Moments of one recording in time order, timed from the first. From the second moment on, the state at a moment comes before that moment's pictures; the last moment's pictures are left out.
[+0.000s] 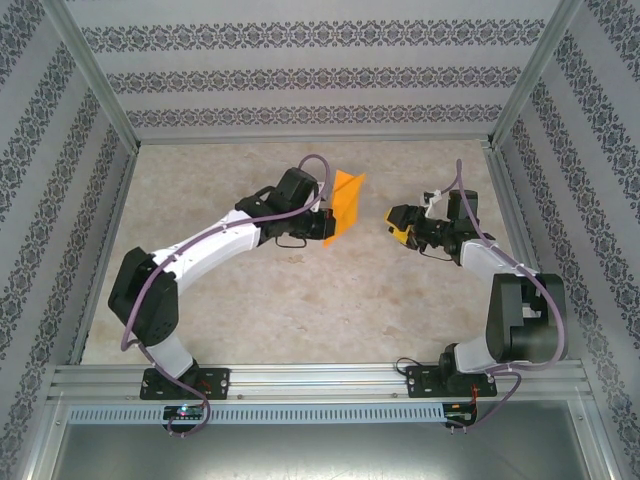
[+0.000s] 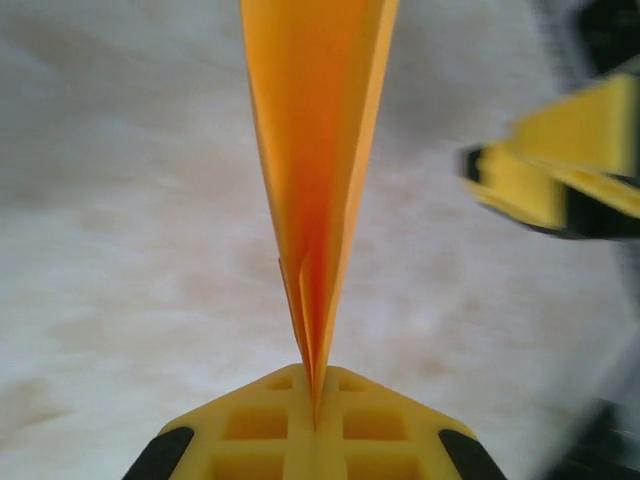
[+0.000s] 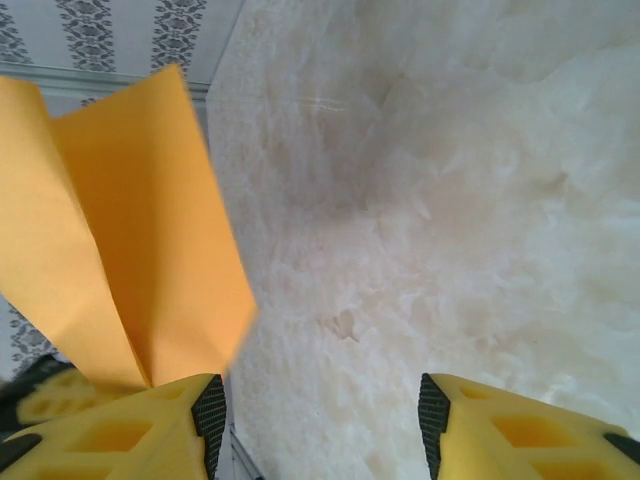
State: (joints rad) left arm -0.66 1.68 1.40 -0.57 0.18 -0.45; right arm -0.04 1.45 0.73 -0.02 -0.92 0.80
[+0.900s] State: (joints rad) left arm -1.04 1.97 1.34 -0.76 -0.67 0.06; right arm -0.06 1.38 0.84 -0.30 -0.91 0.62
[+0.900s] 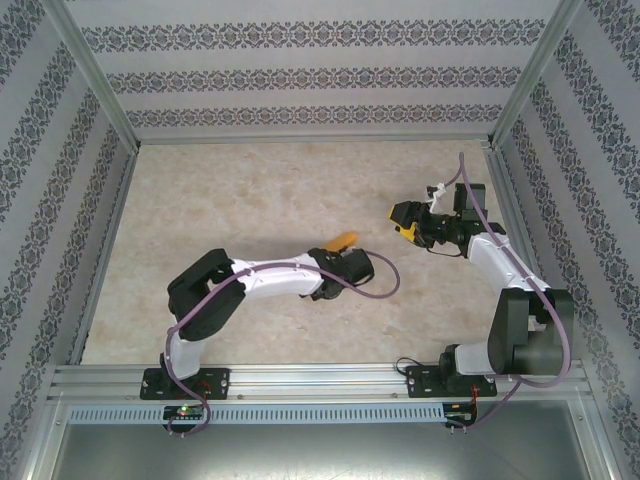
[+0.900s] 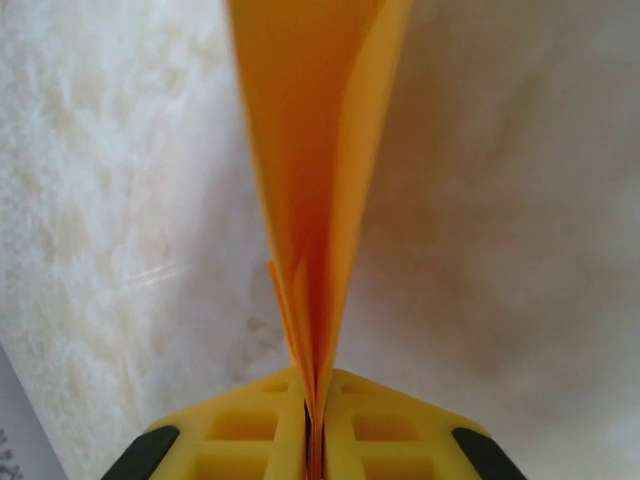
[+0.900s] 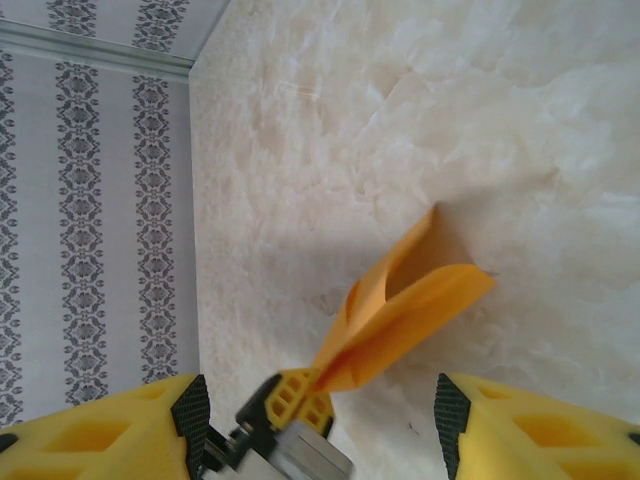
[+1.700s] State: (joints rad) left arm -0.99 1.69 1.21 -0.64 -0.05 -0.03; right arm 0.06 1.38 0.81 -0.27 -0.89 0.67
